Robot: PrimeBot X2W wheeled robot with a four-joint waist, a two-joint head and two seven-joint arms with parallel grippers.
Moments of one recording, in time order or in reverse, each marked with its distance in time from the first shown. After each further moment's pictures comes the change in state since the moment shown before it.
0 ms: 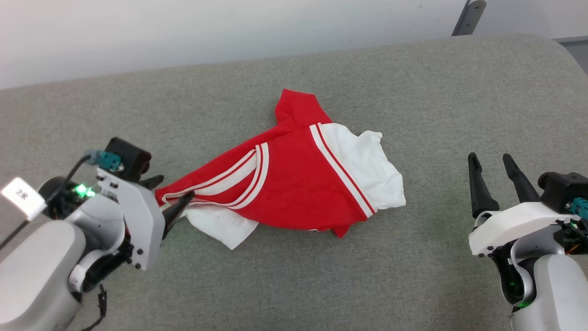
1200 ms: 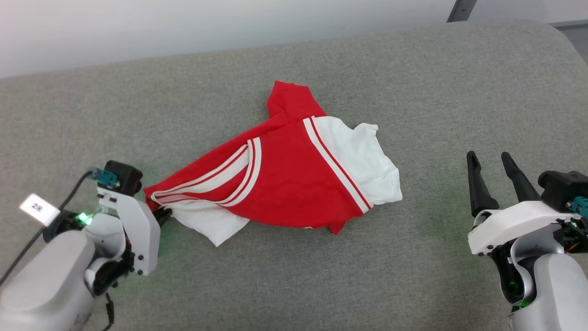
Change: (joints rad) left arm -0.043 -0.130 -0.059 0.407 -0.053 -0.057 -0.090; right arm 0.001 0.000 0.007 -0.015 0.015 0.000 0.008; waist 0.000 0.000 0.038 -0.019
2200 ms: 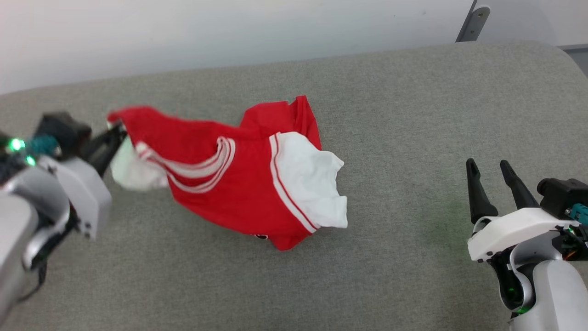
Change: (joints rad) left arm -0.112 0.246 -0.032 -0.248 0.185 -0.005 -0.316; right arm 0.017 0.000 0.000 0.016 0.016 0.000 -0.010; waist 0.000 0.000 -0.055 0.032
